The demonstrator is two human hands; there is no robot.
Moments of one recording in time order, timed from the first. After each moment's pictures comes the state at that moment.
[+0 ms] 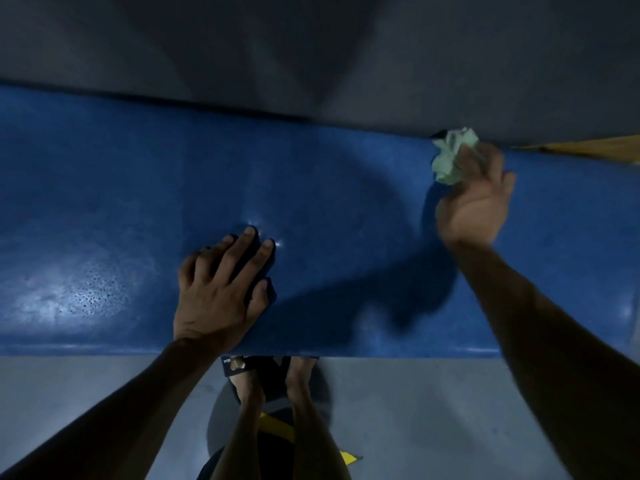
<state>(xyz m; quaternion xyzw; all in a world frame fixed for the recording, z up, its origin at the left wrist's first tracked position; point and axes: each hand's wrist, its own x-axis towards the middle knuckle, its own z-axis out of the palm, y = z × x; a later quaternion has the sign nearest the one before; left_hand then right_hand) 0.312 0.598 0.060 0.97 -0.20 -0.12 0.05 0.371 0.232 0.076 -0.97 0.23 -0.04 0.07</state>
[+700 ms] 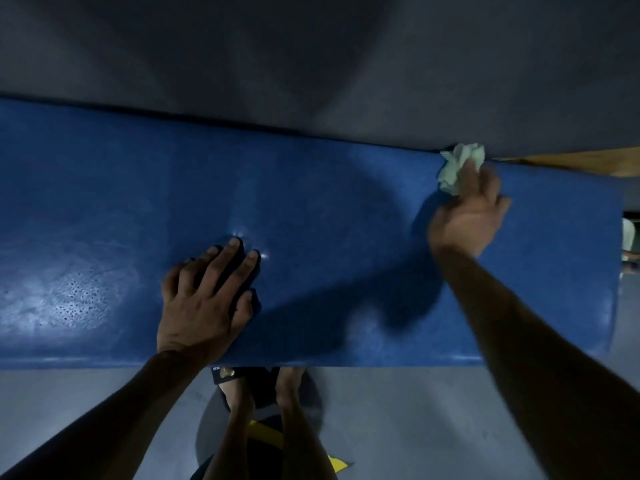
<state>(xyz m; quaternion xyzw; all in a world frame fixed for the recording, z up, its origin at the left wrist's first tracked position) 0.311 0.597 0.060 0.97 -0.19 -0.12 0.05 0.370 0.225 0.070 -0.94 0.33 -0.07 0.08</state>
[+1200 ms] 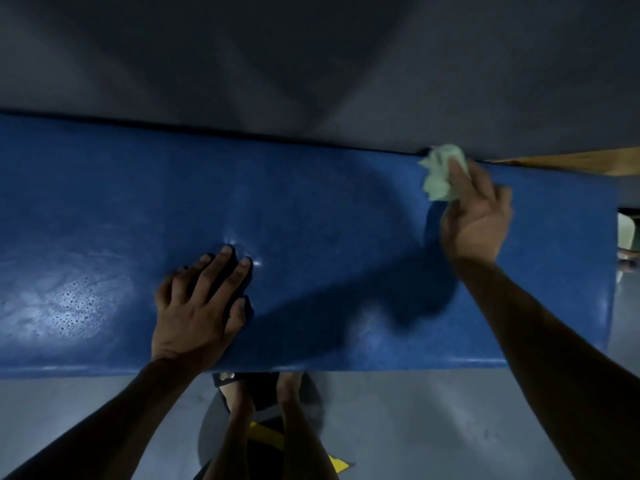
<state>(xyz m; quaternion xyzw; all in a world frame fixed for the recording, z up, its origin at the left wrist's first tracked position) 0.311 0.596 0.059 0.97 -0.18 -0.15 0.05 0.359 0.187 0.080 -0.98 0.16 -0.04 0.05</state>
